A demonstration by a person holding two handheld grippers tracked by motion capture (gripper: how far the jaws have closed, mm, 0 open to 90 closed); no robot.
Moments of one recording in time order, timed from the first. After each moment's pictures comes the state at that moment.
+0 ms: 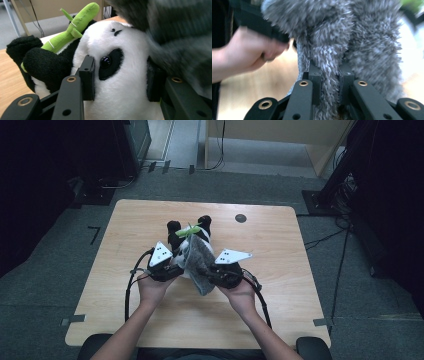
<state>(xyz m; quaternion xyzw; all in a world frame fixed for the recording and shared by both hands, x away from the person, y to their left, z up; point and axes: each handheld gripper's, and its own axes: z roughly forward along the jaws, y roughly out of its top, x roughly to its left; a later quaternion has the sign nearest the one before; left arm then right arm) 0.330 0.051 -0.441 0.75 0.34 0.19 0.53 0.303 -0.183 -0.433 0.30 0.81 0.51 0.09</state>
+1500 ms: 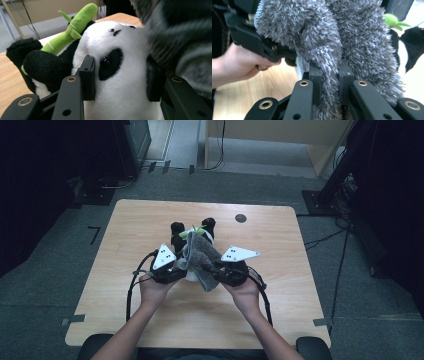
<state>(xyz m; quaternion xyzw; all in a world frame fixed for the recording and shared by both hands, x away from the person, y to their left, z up) 0.322 0.041 -0.441 0.77 0.31 0.20 0.52 0.301 -0.197 -0.419 0.30 0.79 0.52 0.12</state>
